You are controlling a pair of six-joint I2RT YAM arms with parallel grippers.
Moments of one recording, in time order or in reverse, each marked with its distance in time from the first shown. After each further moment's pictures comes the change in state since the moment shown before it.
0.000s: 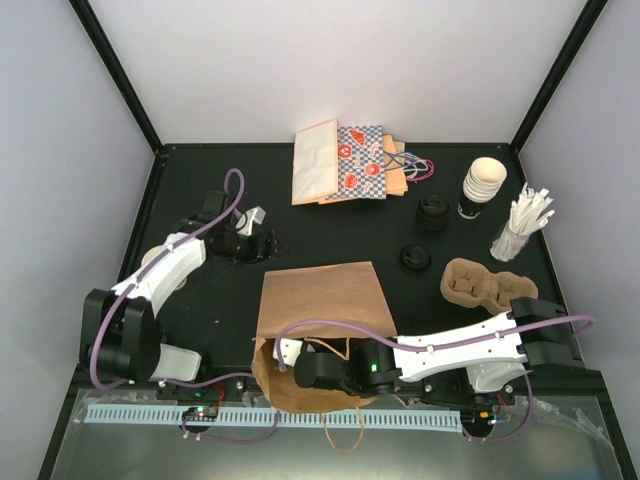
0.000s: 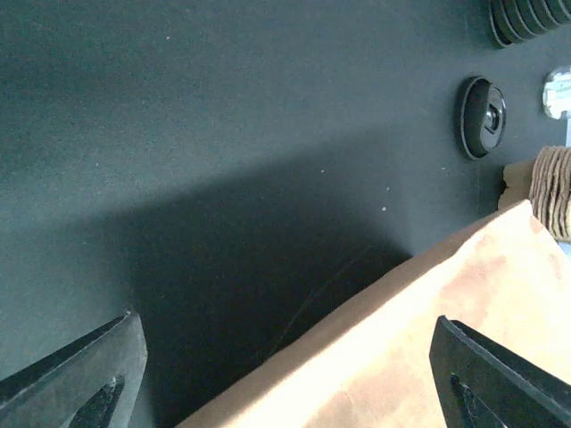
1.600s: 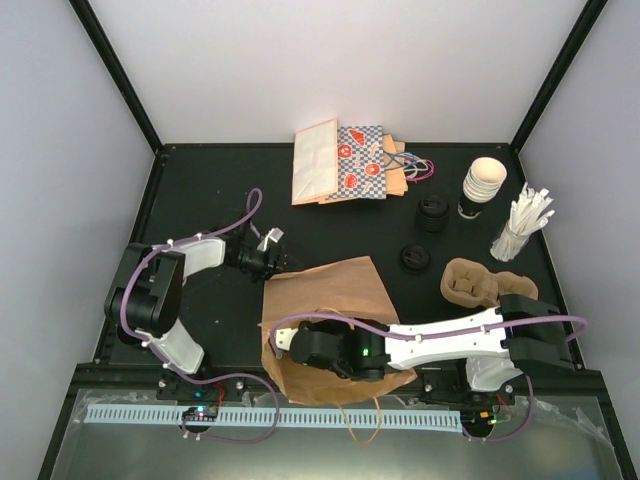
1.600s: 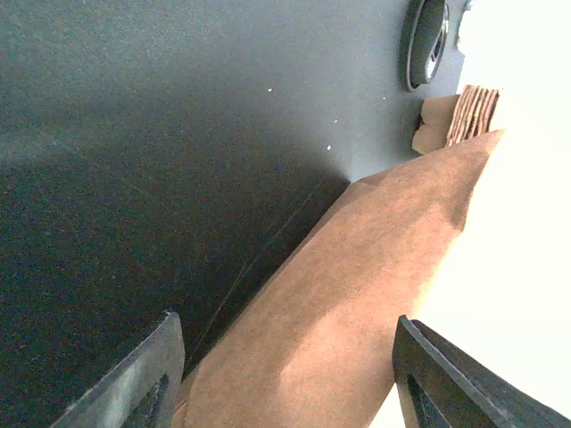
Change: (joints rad) left arm -0.024 0.303 -0.126 0.293 0.380 -0.105; right arm -0.111 0.047 -0.012 0.108 0.042 -0.263
